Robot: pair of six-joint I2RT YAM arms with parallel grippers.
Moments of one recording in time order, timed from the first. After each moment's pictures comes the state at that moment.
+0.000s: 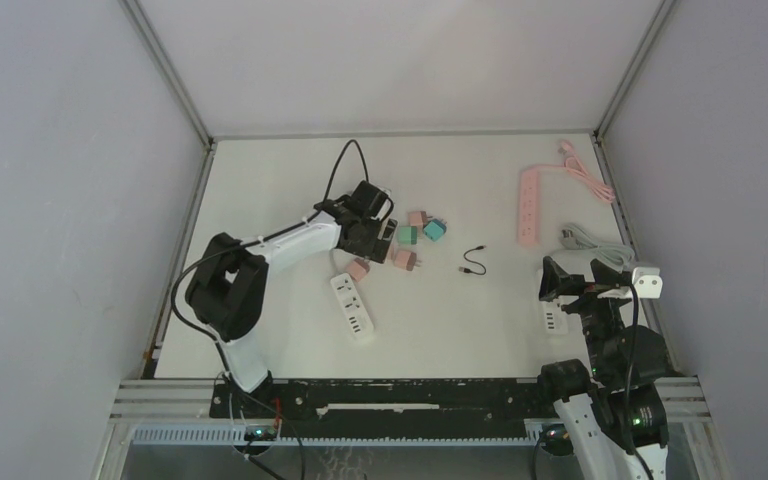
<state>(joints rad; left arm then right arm) -0.64 1.79 1.26 -0.56 -0.19 -0.23 0.18 0.01 0.58 -0.52 0.15 0.18</state>
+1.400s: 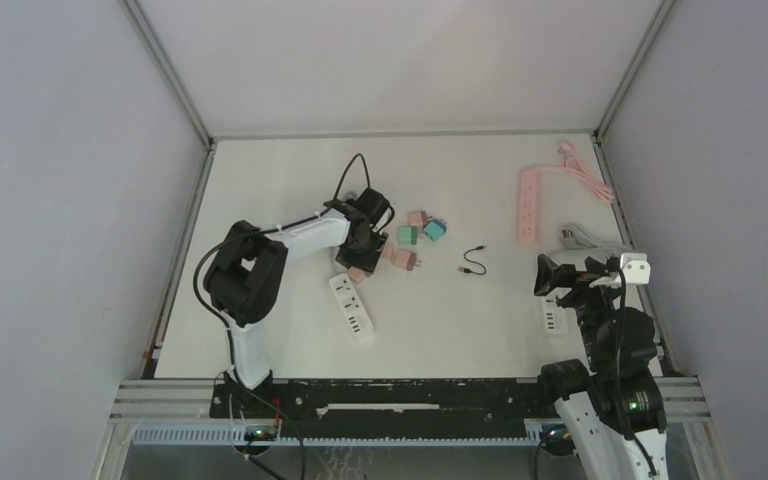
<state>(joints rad) -0.62 1.92 1.30 -0.68 -0.10 -0.22 0.19 0.10 0.58 -0.53 0.15 0.17</state>
